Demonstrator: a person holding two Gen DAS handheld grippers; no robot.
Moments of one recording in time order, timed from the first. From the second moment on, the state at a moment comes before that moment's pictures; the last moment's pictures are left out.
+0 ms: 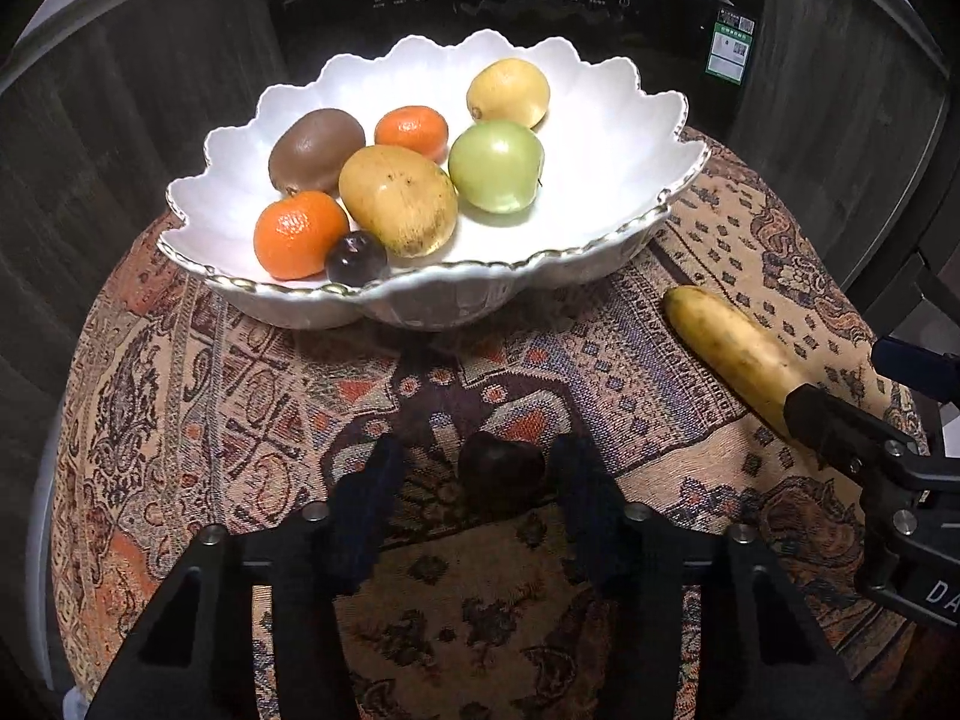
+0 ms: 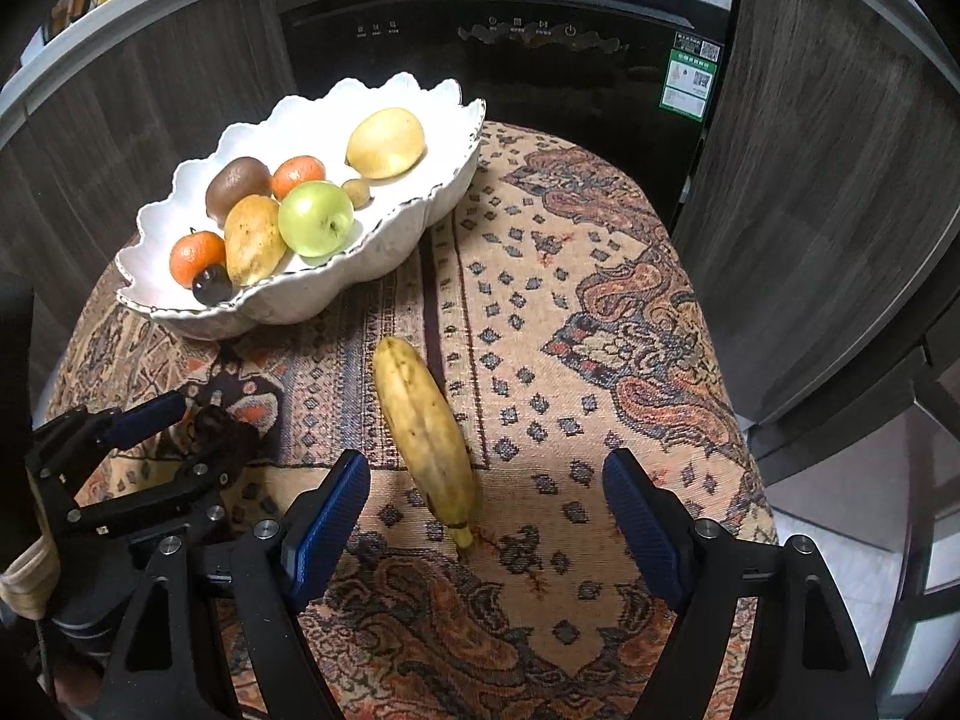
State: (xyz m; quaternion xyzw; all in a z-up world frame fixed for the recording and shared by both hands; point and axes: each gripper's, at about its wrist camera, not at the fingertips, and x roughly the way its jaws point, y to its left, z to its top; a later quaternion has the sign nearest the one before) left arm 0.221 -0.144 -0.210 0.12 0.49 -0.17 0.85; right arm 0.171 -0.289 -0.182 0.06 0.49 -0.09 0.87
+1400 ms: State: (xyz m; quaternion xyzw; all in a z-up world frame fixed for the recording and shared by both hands) left arm 0.217 -0.110 -0.176 0.09 0.48 -0.13 0.87; right arm 0.199 -0.264 -0.192 0.01 0.51 -0.01 0.86
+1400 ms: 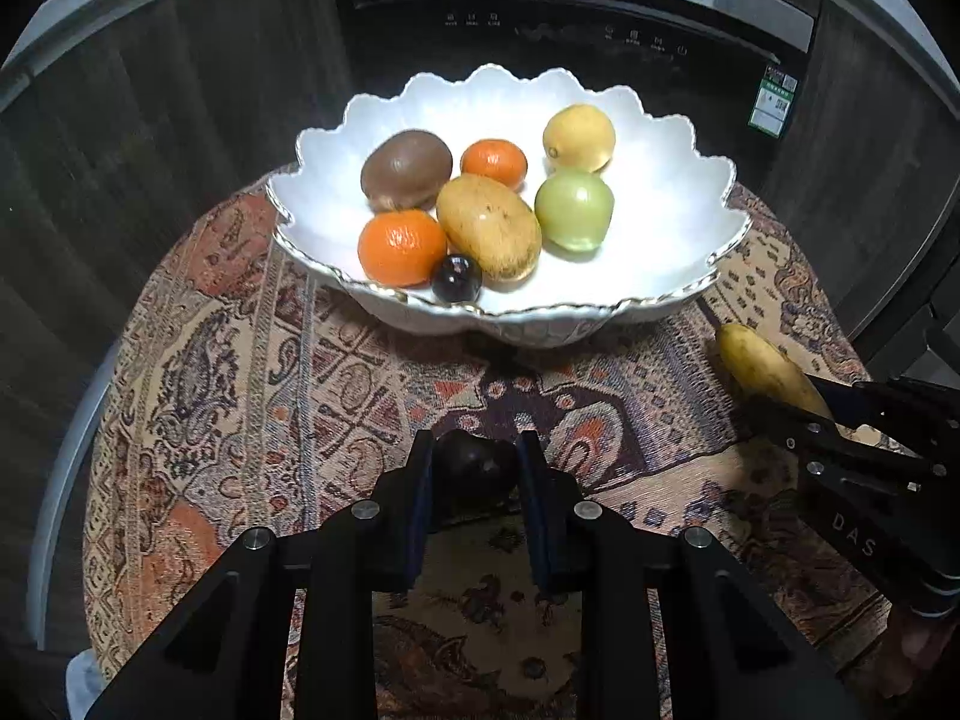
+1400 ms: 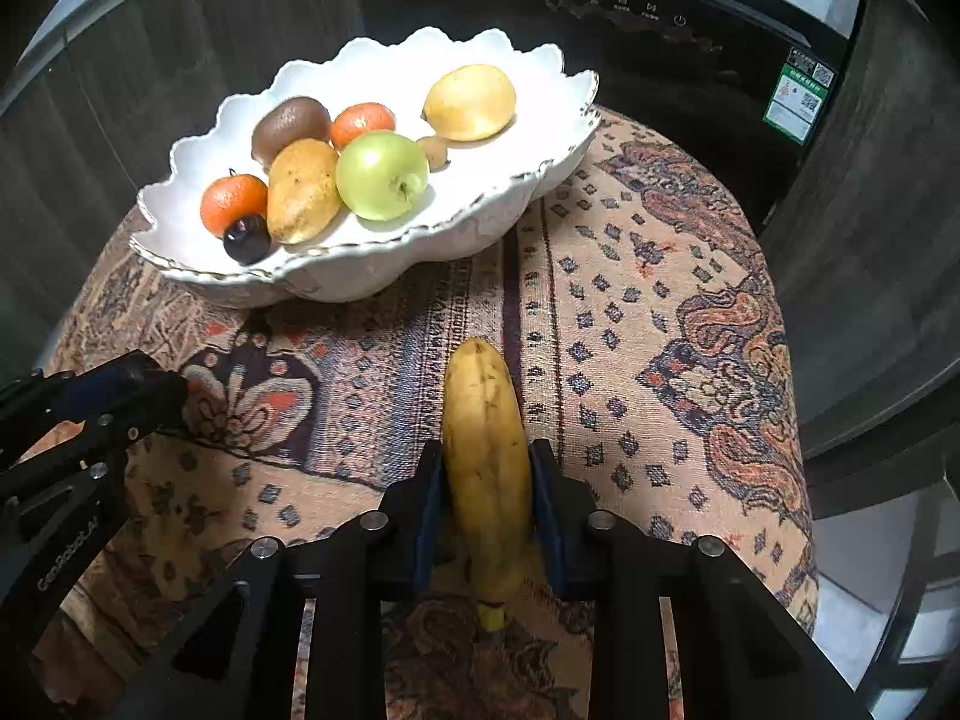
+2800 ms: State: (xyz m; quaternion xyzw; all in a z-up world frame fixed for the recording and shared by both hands) left arm 0.358 -0.104 -0.127 0.08 0.45 -0.13 0.88; right arm 0.321 -0.265 -0.119 0.06 0.47 -0.04 0.88
